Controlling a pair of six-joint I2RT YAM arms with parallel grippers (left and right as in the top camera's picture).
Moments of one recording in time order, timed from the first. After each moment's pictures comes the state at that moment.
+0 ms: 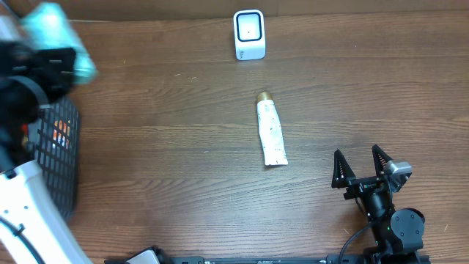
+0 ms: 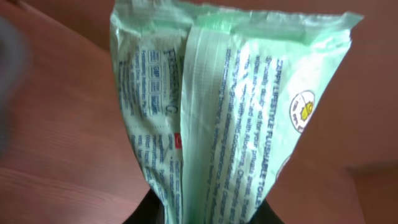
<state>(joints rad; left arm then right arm) 0.46 1.39 1.92 -1.16 0.57 -0.28 0.15 0.01 0.02 -0.03 -0.07 0.28</state>
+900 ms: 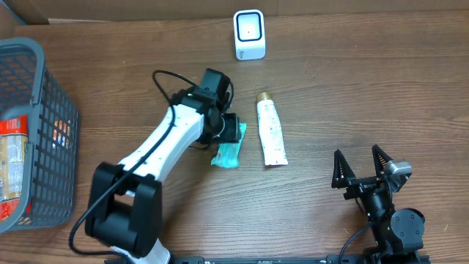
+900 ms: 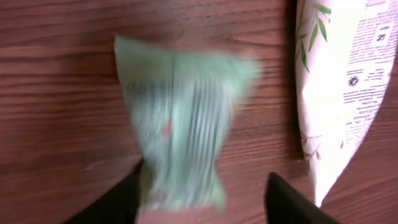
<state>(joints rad) -0.37 1.79 1.27 -0.84 0.17 -0.37 0.15 0.01 0.02 -0.03 -0.07 0.28</state>
